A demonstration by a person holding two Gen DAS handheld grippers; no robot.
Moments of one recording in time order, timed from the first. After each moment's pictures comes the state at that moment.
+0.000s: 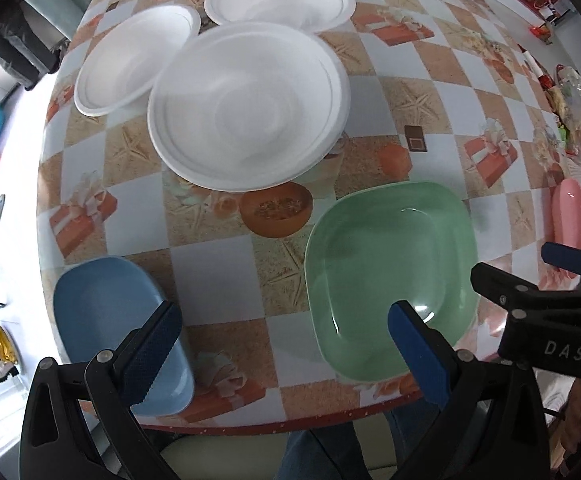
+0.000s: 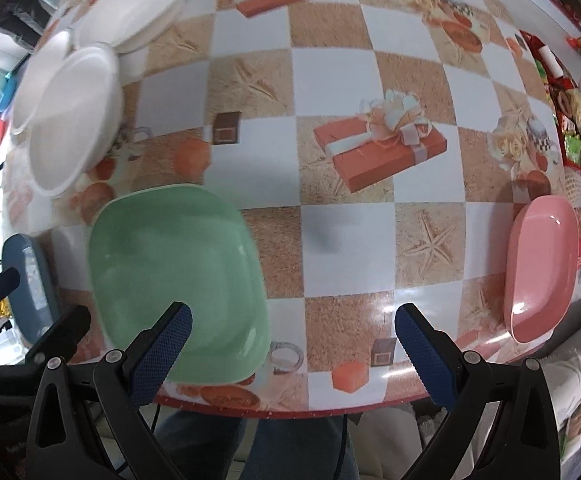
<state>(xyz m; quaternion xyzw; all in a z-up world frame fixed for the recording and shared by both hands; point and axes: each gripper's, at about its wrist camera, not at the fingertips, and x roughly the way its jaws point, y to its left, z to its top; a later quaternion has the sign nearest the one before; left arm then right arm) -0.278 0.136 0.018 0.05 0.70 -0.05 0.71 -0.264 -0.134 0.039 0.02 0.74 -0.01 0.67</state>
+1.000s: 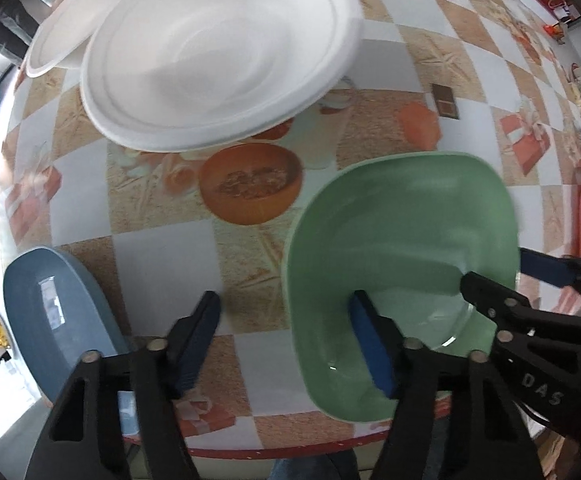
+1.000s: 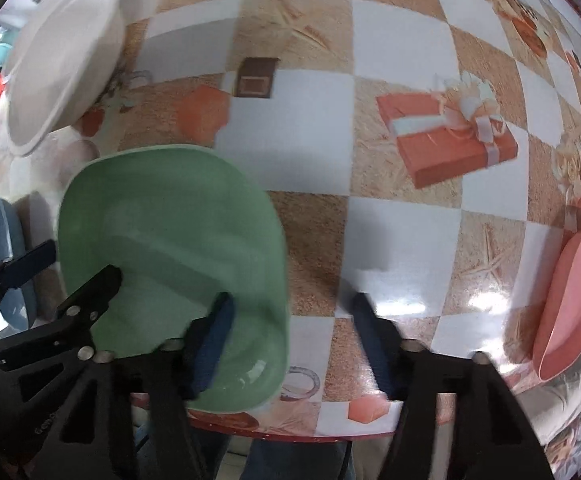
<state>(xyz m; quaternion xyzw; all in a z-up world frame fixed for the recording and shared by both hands) -0.261 0.125 -0.036 0.03 0.73 -0.05 0.68 -0.270 -0.090 -0.001 -0.02 0.76 0.05 0.65</state>
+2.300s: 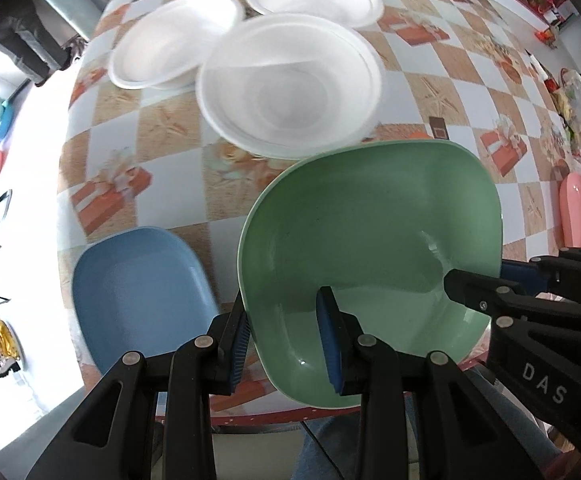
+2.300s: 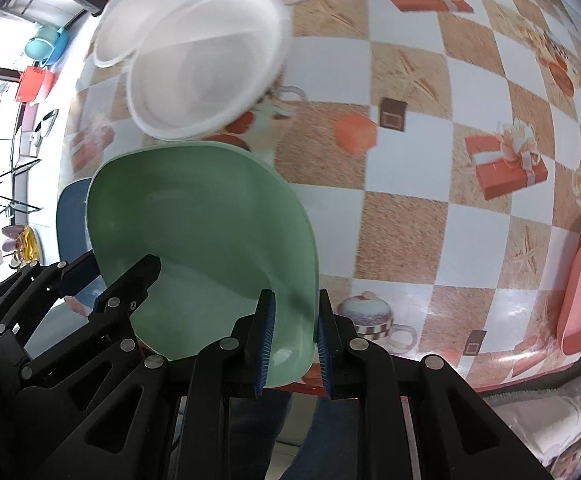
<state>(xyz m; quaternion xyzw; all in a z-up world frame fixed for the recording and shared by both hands) -0.250 0.085 0.051 0.05 0.69 -0.04 0.72 -0.267 0.027 0.113 0.02 0.75 0.11 0.65</state>
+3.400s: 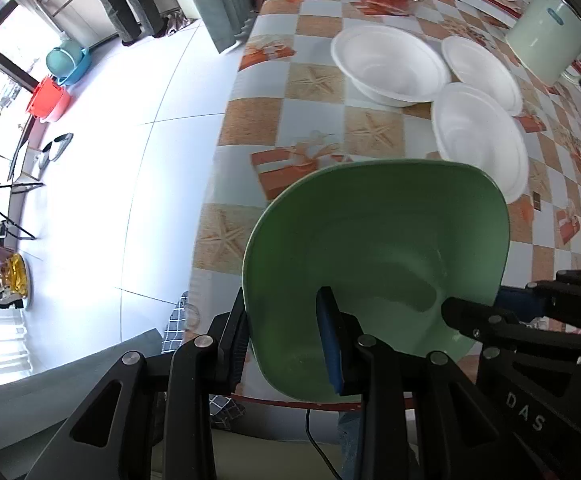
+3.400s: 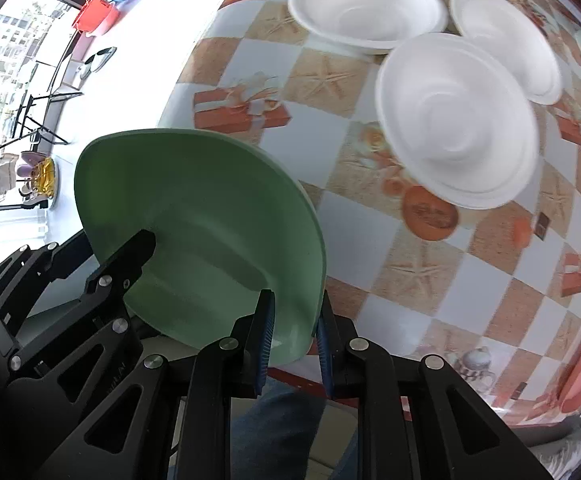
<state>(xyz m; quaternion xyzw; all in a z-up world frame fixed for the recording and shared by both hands) -0.327 0.225 0.102 -0.01 0.66 0.09 0.75 -0.262 0.134 0.088 -0.06 0.74 0.21 0.64</state>
